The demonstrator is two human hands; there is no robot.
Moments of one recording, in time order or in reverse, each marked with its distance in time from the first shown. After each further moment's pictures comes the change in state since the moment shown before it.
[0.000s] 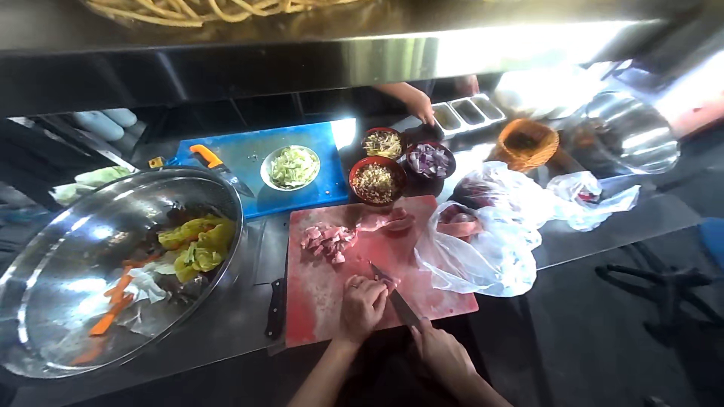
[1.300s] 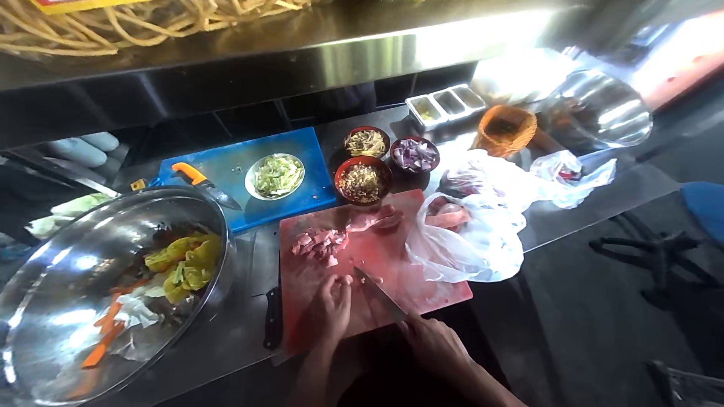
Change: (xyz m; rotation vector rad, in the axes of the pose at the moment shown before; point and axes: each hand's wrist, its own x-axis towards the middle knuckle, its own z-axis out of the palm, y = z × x) left_hand 0.025 0.002 -0.065 -0.260 -0.121 -0.584; right_hand -0.006 0.001 -0.008 0.112 0.030 -0.213
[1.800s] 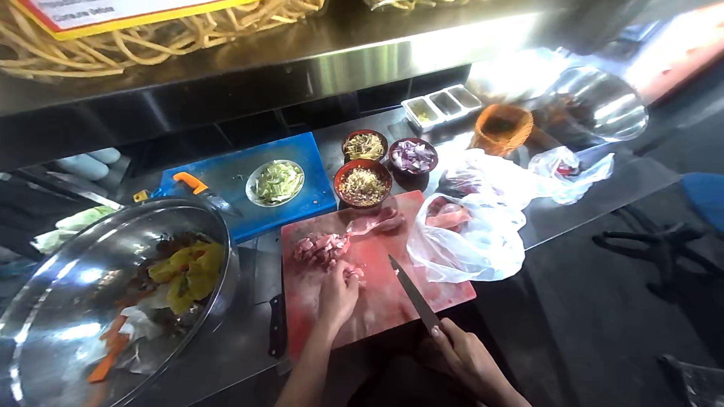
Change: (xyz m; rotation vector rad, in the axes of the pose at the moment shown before) left_hand 0.044 0.025 -0.007 0.213 -0.314 -0.049; right_hand -0.019 0.056 0.022 0.344 0.261 -0.074
